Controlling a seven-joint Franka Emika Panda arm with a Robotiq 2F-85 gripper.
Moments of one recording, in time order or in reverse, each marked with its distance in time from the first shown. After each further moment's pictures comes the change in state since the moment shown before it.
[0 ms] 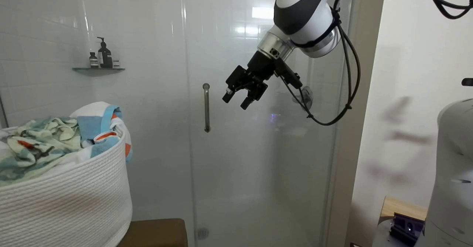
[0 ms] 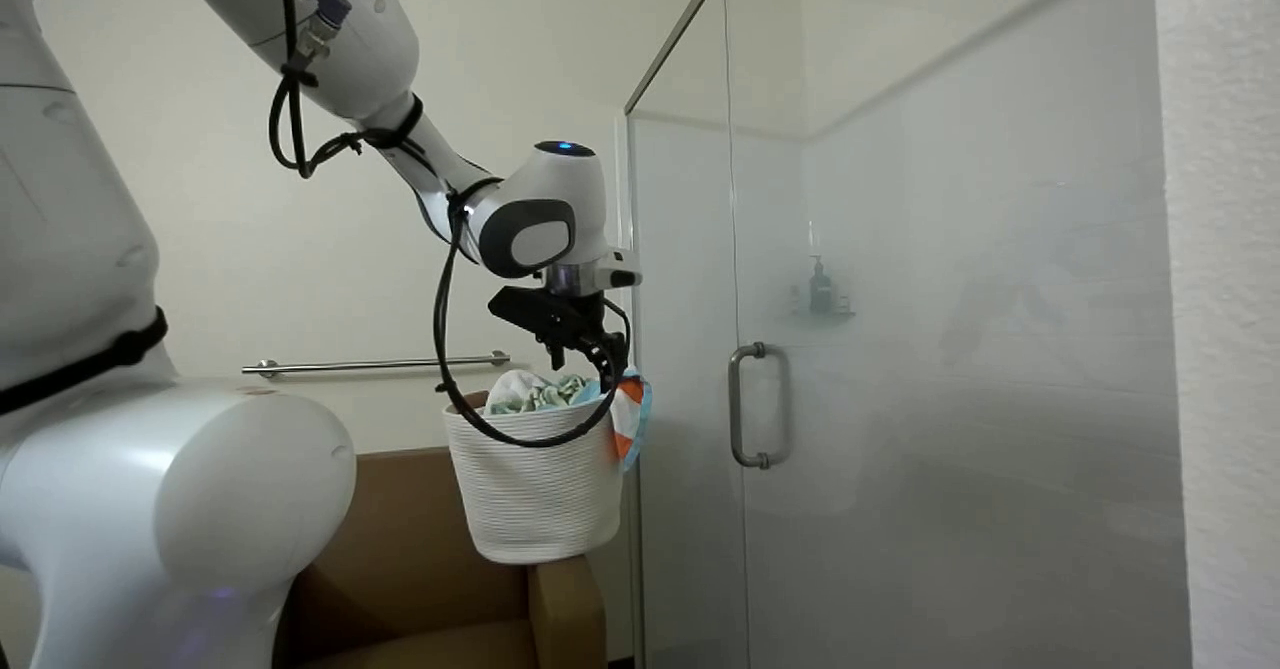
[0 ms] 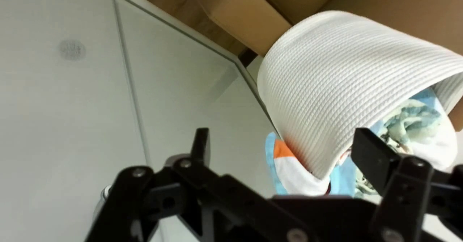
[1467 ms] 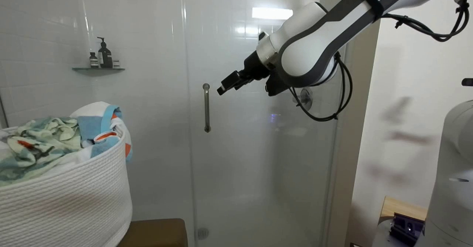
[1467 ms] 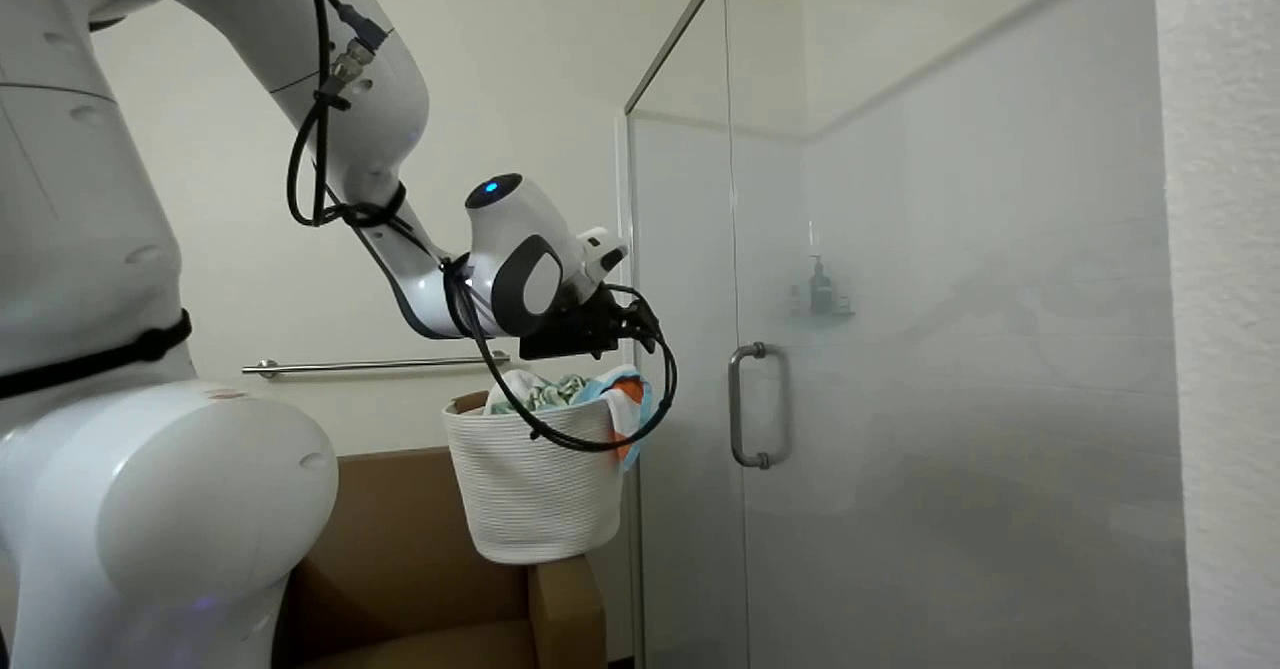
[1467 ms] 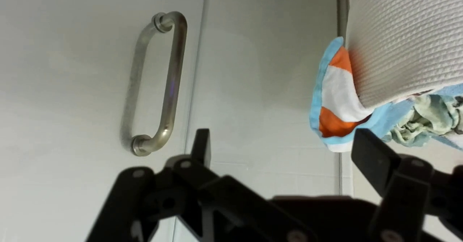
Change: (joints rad) arm -0.137 0.096 0.140 -0.119 -0.446 0.699 0.080
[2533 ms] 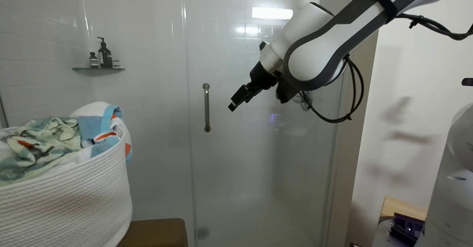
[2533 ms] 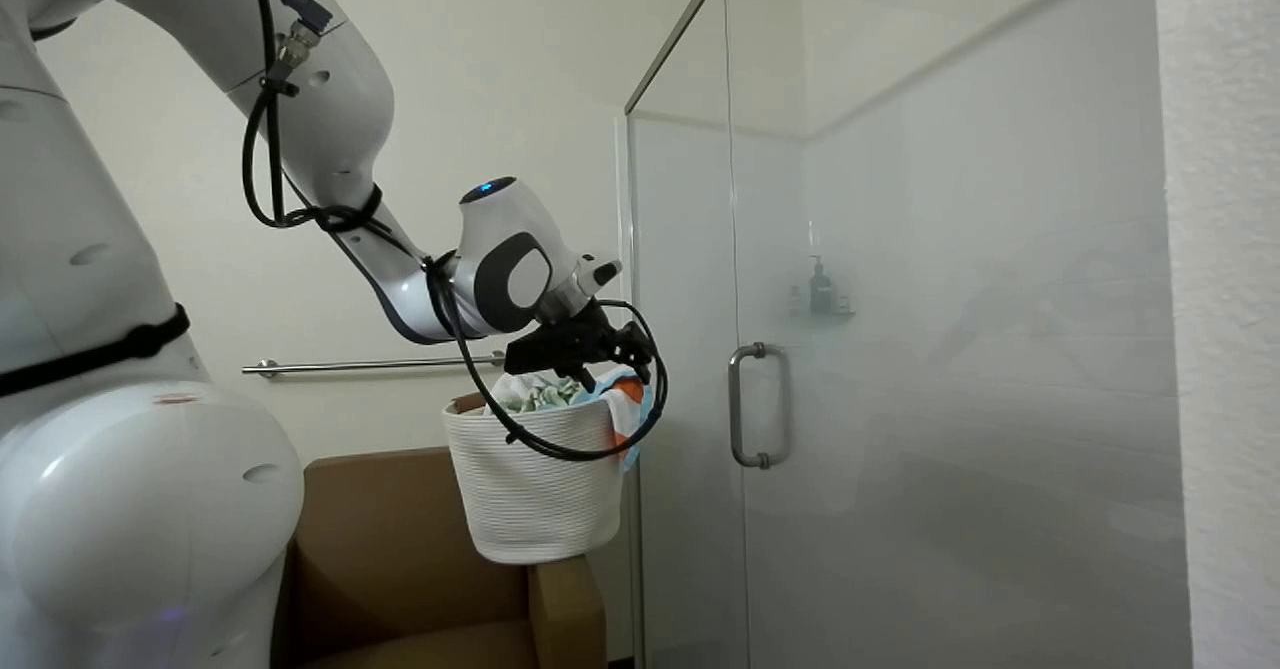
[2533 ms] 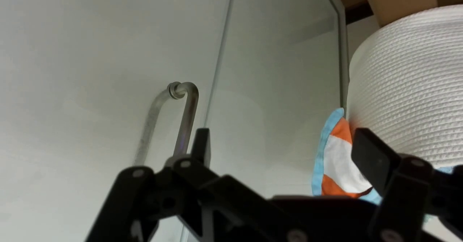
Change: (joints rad) arm -0.186 -0.079 0.183 -0.049 -0.004 -0.211 0.010
